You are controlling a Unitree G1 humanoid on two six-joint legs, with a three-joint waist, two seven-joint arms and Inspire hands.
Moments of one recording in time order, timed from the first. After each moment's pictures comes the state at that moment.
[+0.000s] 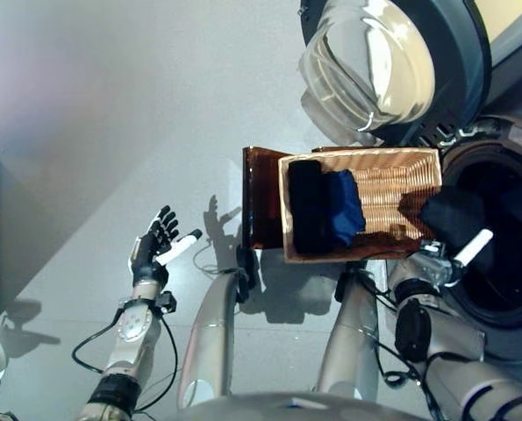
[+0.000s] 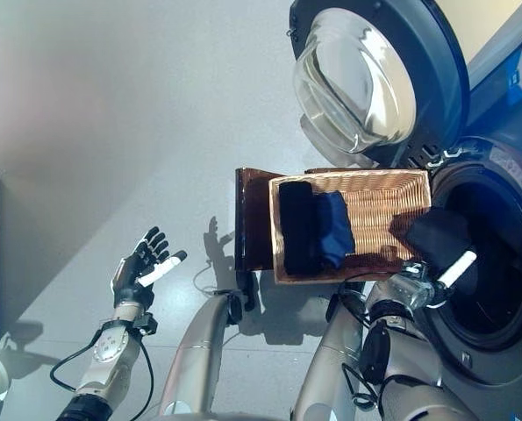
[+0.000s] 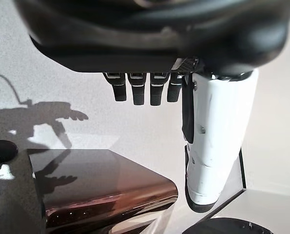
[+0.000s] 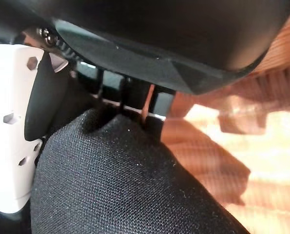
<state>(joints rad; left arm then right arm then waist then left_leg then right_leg) 0.02 0.29 -0.14 0.47 -0.49 -0.39 0.09 -0.66 -0.33 -0.49 1.13 1.60 -0.63 -0.20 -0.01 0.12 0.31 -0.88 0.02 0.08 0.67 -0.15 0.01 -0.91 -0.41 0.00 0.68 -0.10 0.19</state>
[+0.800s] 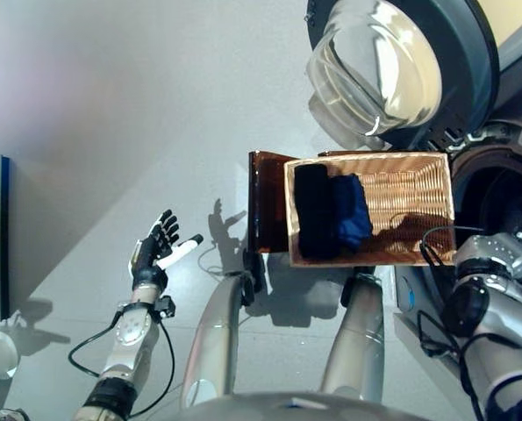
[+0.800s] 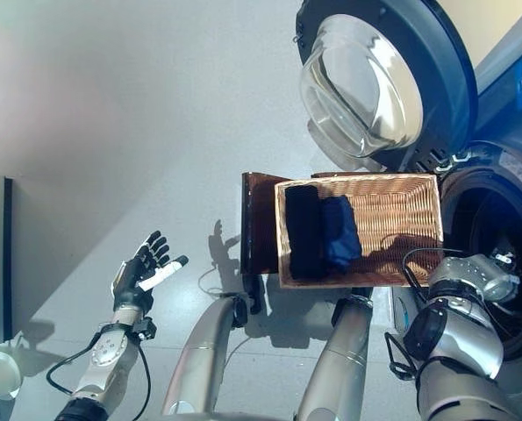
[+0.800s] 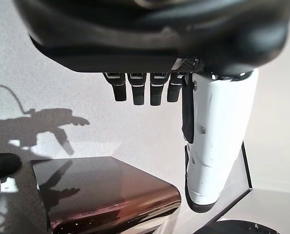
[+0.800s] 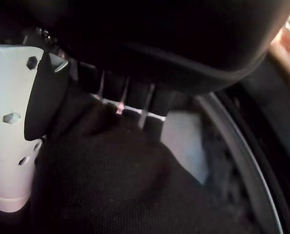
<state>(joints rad) 0.04 0.33 -0.17 0.47 -0.49 -0.39 0.10 -0.74 -0.58 -0.64 1.17 1.58 -0.72 -0.41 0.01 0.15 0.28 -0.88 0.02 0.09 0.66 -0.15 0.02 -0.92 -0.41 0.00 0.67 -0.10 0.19</state>
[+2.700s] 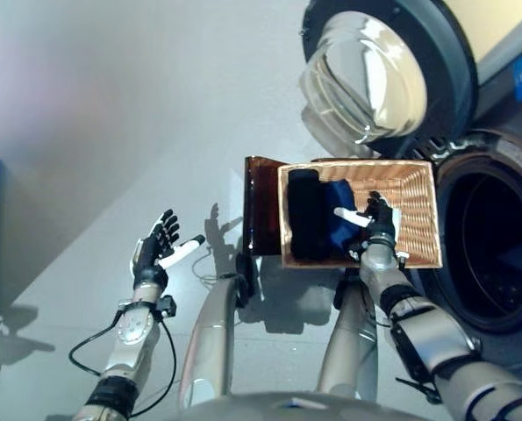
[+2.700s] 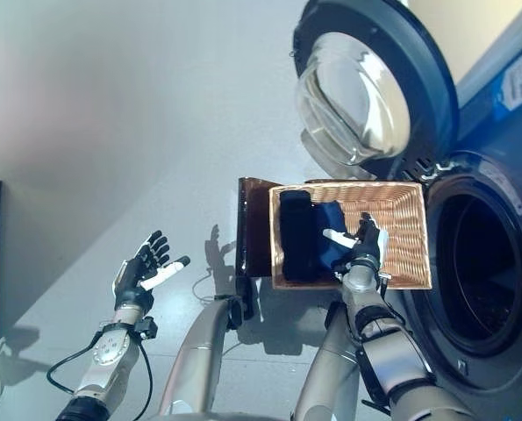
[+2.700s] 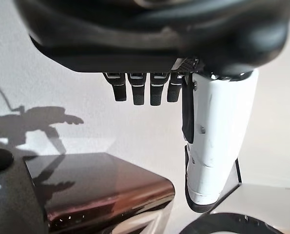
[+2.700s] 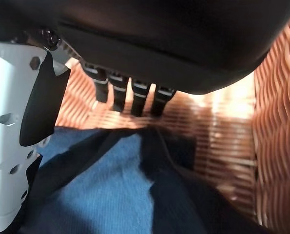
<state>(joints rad) 0.04 0.31 -0.16 0.48 -0.43 -0.39 0.11 -0.67 -0.31 0.26 1.29 0.36 -0.24 -0.46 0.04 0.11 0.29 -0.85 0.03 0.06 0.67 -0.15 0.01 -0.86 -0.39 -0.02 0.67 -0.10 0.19</state>
